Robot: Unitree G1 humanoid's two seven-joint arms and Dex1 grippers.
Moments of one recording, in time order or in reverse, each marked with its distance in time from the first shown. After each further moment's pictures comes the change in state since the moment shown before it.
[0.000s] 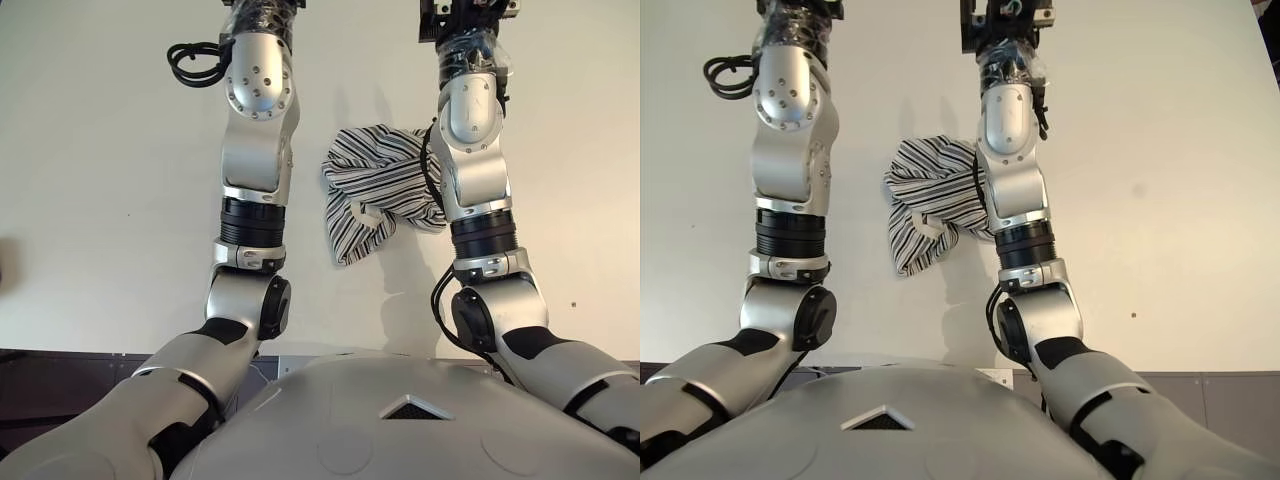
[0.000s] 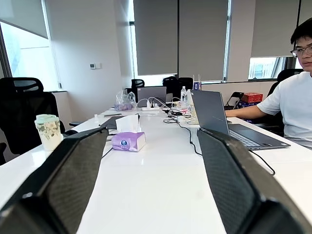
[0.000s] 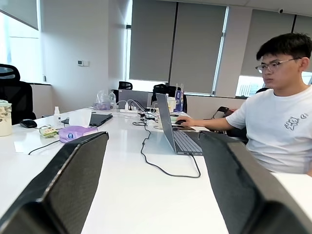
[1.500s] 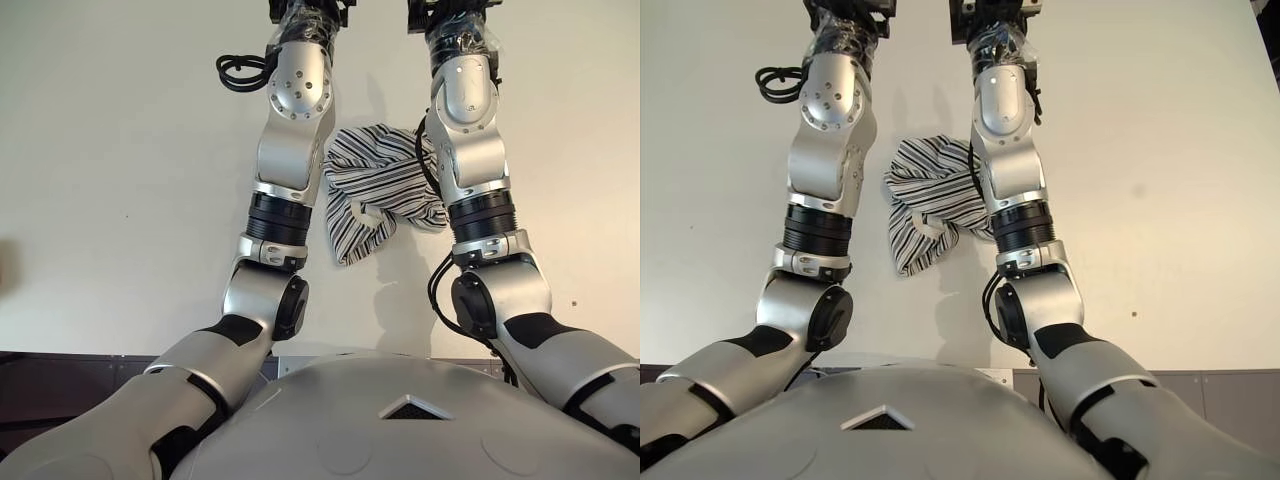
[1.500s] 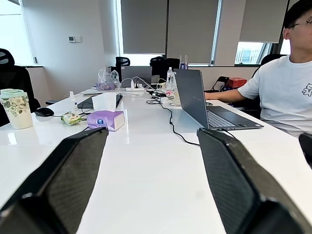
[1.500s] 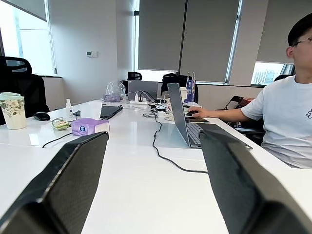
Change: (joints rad) left arm -0.049 -0.096 -0.073 0.141 0.024 -0.026 0.041; right arm -0.140 0.002 -0.001 0.166 0.042 -0.011 0.035
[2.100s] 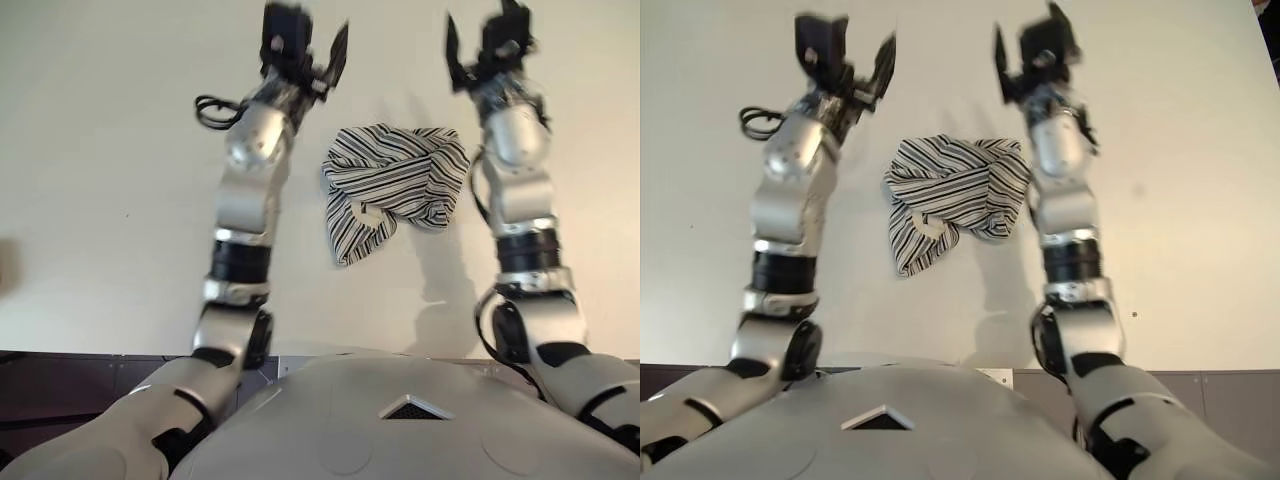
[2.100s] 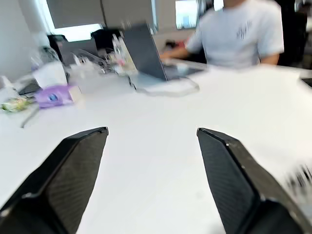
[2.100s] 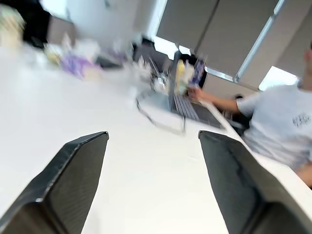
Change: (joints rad) left arm 0.418 0.333 -0.117 -0.360 -0.099 0.122 -0.525; right arm 0.341 -0.393 -0.032 -0.223 -0.005 0.093 0.374
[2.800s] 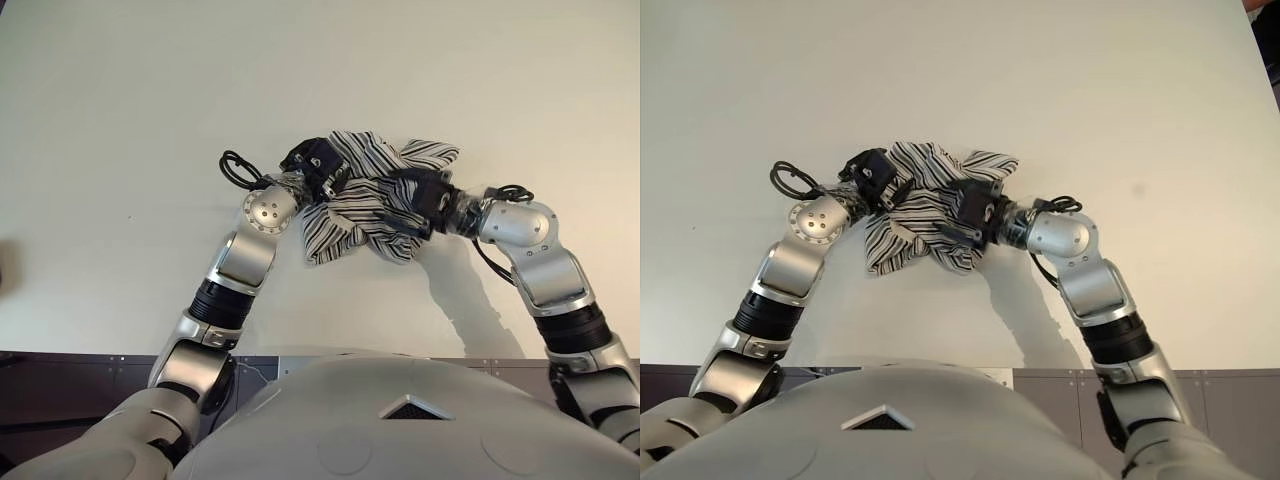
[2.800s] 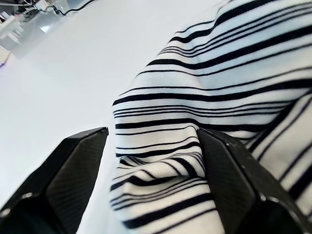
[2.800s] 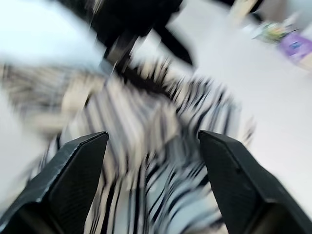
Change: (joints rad) left arm 0.065 0.105 -0.206 0.041 0.231 0.108 -0.004; right arm 0.291 -0.253 0.390 -0.412 -0.024 0.088 0.582
